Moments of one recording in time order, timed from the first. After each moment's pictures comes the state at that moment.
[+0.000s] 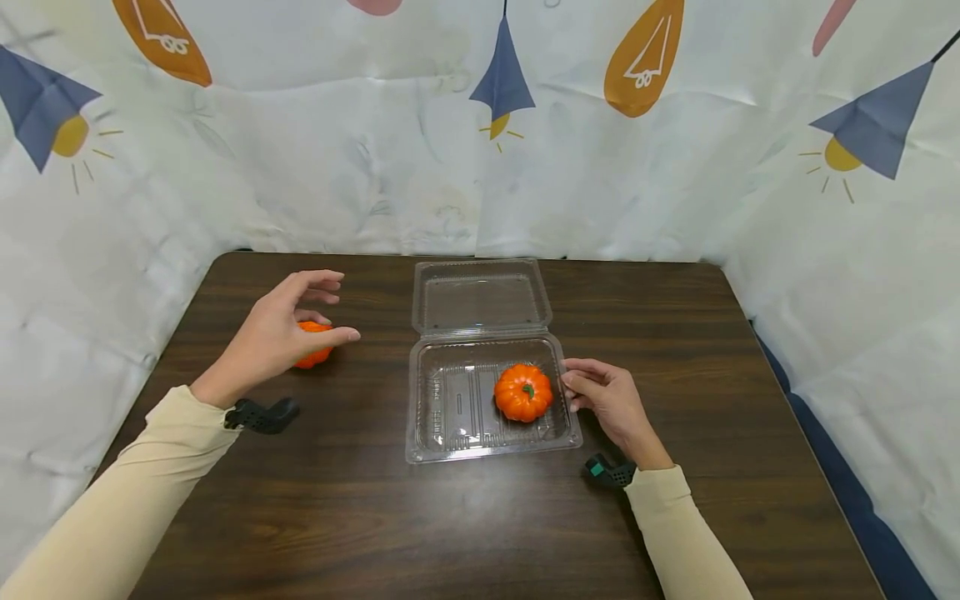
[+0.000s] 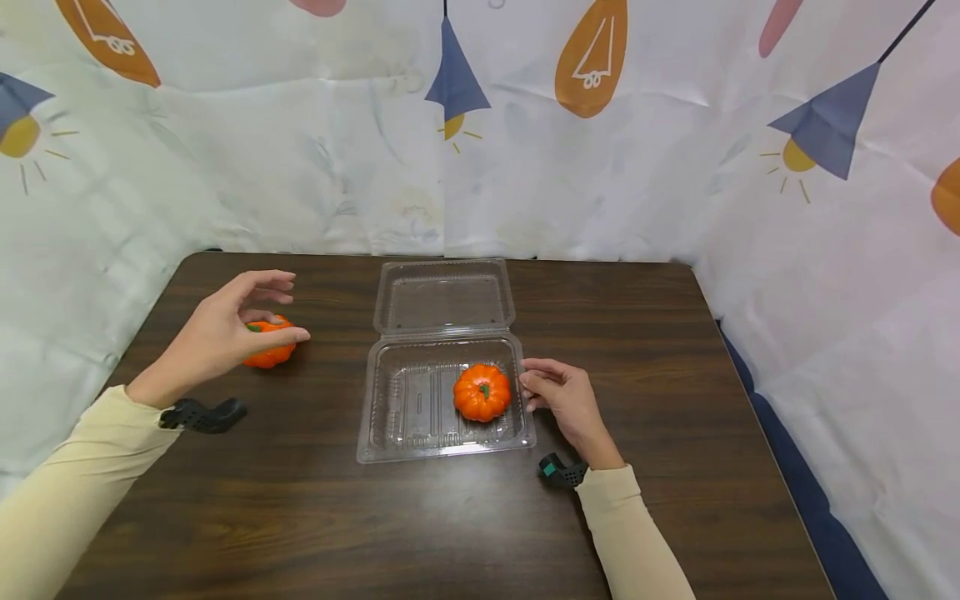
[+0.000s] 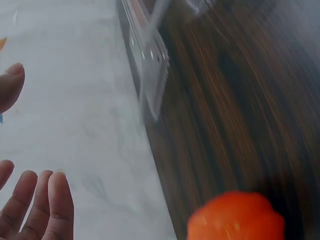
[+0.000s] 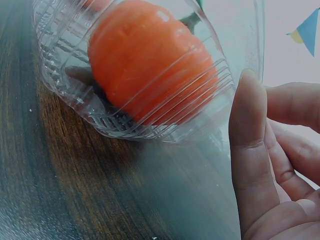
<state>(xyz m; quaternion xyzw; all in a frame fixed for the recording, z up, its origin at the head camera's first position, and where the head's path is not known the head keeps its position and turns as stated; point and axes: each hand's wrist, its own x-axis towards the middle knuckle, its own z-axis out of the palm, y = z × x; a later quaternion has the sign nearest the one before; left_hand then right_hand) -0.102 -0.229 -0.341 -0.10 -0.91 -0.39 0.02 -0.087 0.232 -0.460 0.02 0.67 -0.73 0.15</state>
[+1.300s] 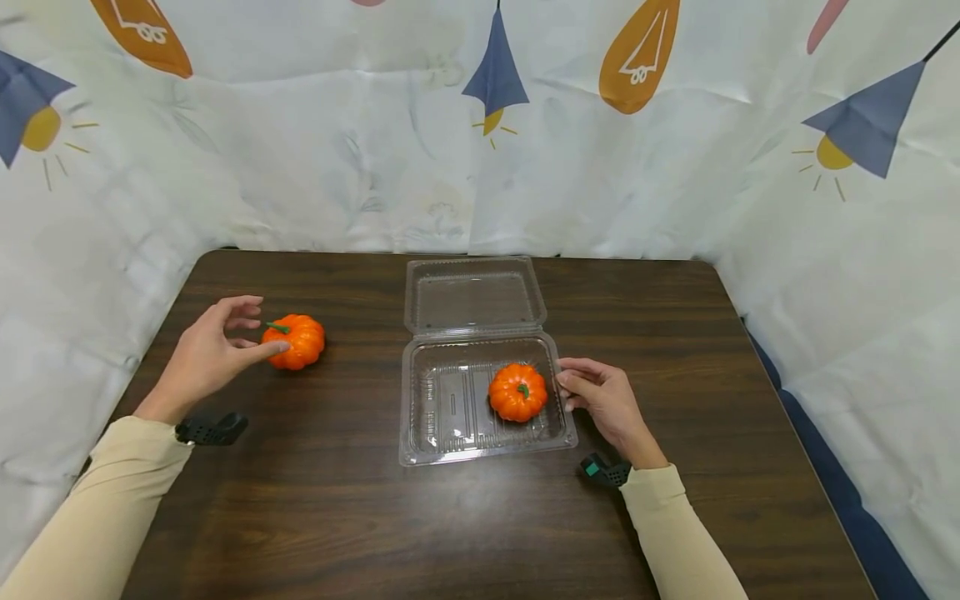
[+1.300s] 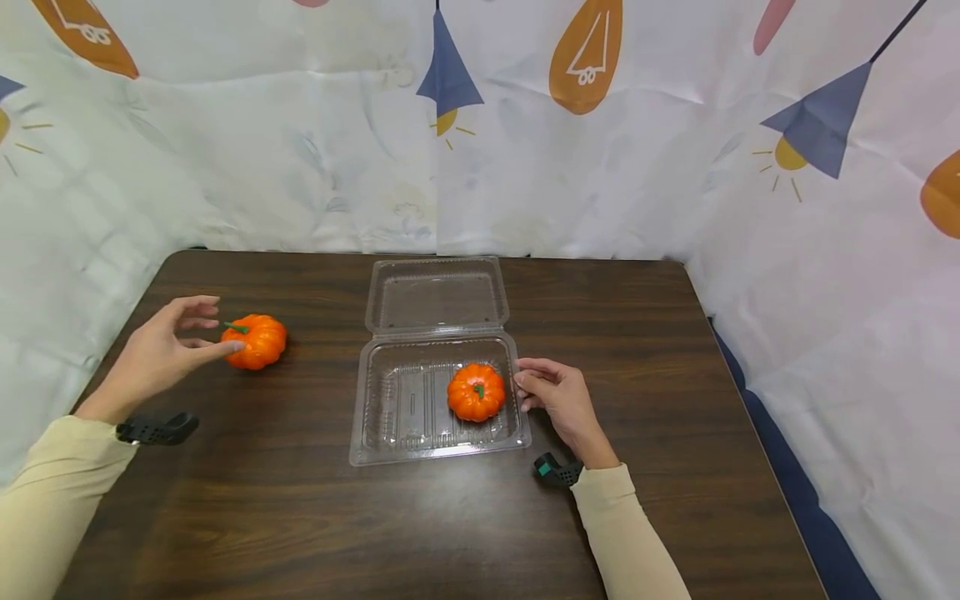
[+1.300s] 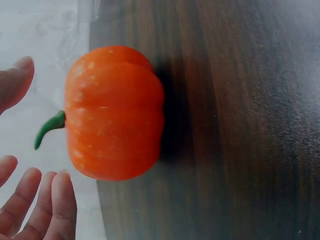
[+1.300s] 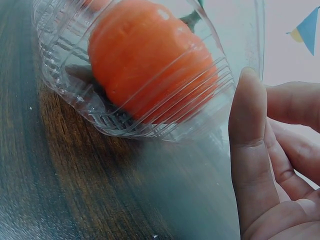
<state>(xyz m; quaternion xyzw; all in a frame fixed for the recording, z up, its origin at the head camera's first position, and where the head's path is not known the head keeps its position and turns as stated) -0.102 -0.314 -0.401 0.00 -0.94 -0.34 0.00 -0.089 0.233 -0.465 0.02 0.67 -0.73 0.15</state>
